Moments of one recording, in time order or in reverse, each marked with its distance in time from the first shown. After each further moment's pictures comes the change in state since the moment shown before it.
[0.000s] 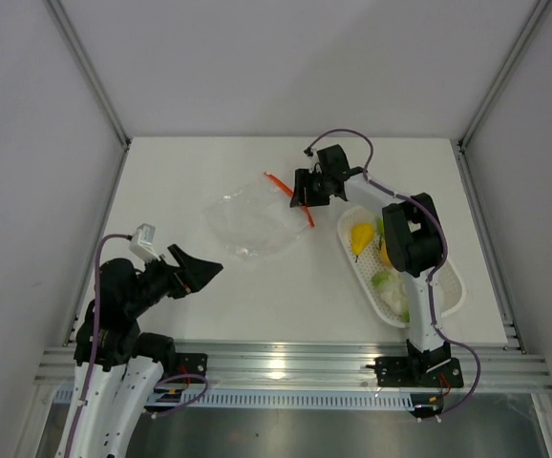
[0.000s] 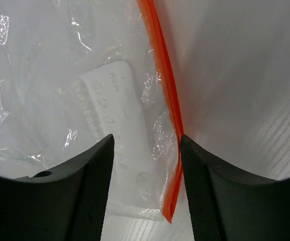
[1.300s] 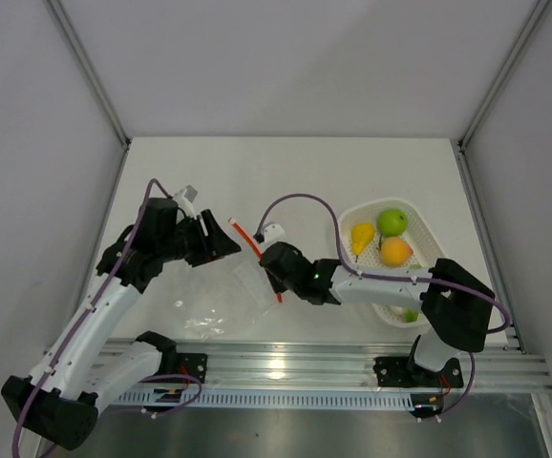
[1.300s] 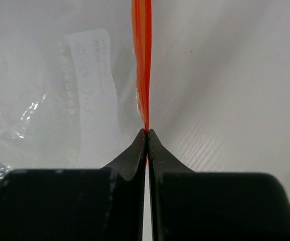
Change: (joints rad) left arm -0.198 0.585 0.307 -0.064 -0.095 0.040; right arm 0.661 -0.586 -0.657 0.169 0.610 0.080
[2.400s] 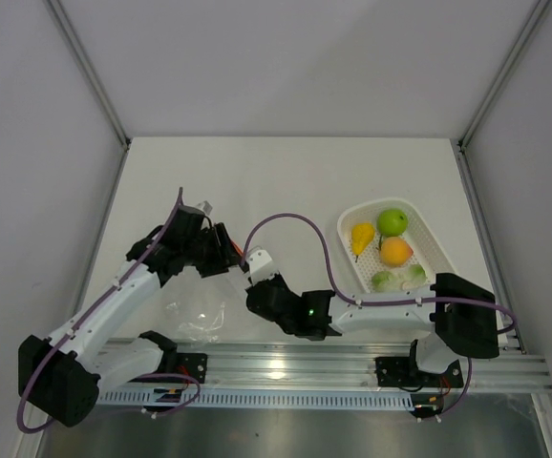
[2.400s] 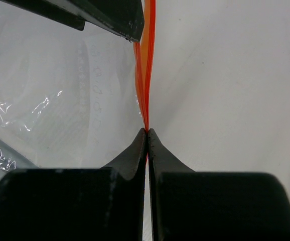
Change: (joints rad) left arm -0.080 0.119 -0.124 0.060 -0.144 -0.059; right arm 0.296 -0.042 -0.044 0.064 0.409 -0.011
